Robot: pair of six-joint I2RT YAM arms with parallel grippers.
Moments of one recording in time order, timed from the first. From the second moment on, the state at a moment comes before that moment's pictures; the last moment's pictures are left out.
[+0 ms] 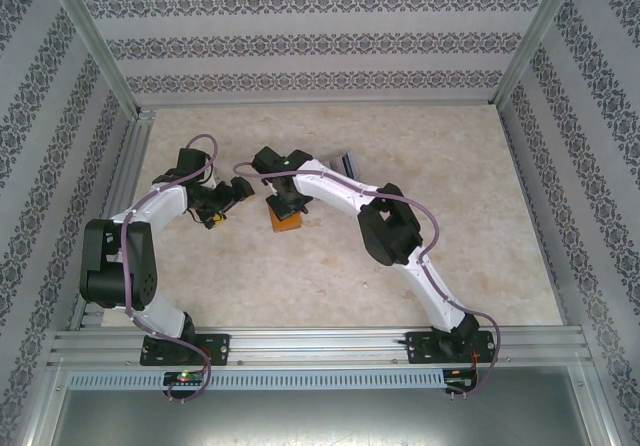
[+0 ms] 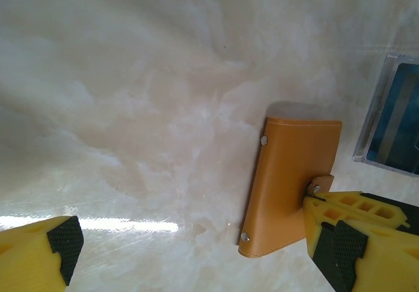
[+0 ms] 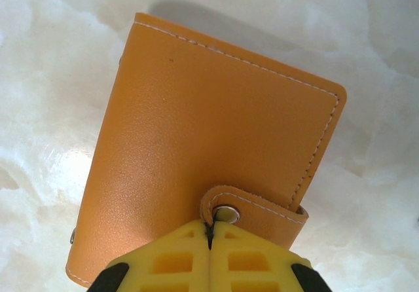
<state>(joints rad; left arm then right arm) -0.01 1.60 0.97 -0.52 0.44 -0.63 0.81 2.42 2.12 -1.07 0.02 0.24</state>
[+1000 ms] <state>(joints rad) -0.01 1.62 0.96 -0.49 0.48 -0.65 0.80 2.40 2.14 -1.02 0.03 0.23</state>
